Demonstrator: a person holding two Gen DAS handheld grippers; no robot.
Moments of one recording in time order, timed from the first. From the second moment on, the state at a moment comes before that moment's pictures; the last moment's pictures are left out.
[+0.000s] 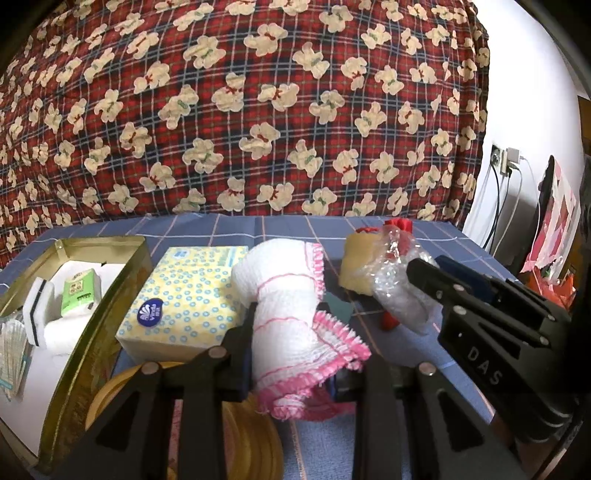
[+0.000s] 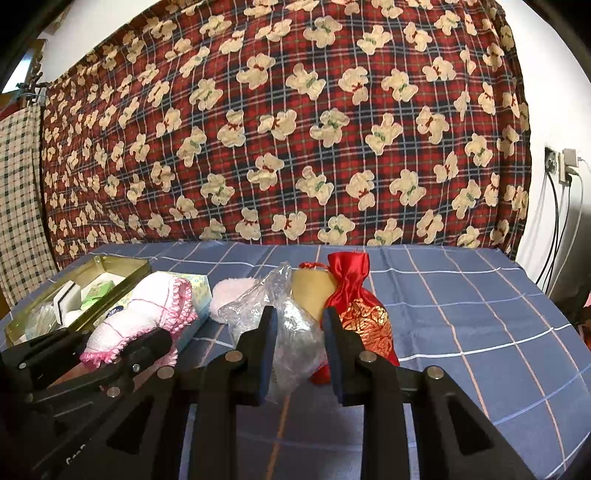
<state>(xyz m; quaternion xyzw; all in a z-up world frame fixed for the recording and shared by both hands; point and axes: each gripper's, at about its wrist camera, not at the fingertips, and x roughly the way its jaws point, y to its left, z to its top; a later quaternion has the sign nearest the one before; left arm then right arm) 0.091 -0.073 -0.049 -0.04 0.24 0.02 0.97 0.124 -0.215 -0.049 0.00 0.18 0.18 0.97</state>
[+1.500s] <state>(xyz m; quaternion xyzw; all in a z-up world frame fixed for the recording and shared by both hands) 0.048 -0.052 -0.034 -0.06 0.14 0.02 0.99 0.092 -0.213 -0.040 0.00 0.12 0.17 0.98</state>
